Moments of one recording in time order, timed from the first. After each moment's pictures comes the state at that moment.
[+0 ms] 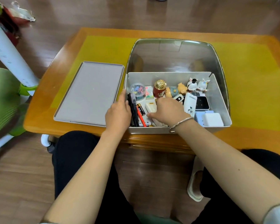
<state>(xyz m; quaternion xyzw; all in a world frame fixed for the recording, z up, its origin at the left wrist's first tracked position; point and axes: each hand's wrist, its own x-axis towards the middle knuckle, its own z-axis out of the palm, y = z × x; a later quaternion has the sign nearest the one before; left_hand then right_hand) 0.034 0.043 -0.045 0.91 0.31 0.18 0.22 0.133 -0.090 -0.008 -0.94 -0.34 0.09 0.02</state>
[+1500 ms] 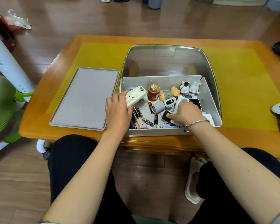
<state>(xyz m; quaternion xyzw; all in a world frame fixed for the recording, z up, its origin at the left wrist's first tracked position) 0.044 0.034 -0.039 0.93 0.25 0.22 0.18 0.170 -0.150 -0.022 -0.98 -0.16 0.12 0.05</state>
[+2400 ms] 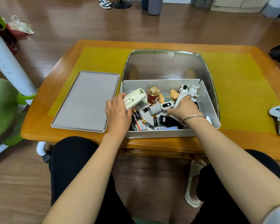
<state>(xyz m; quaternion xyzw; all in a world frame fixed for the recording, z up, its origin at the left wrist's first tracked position) 0.044 0.033 -0.040 0.90 0.26 0.25 0.23 0.183 -0.141 -0.013 -0.97 -0.06 0.15 0.18</state>
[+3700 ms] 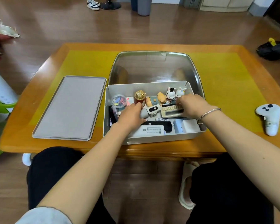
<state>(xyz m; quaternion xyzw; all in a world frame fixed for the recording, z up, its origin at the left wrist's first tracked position) 0.117 -0.003 -0.039 0.97 0.12 -0.04 0.21 0.230 -0.196 0.016 -0.92 -0.35 0.08 -0.13</state>
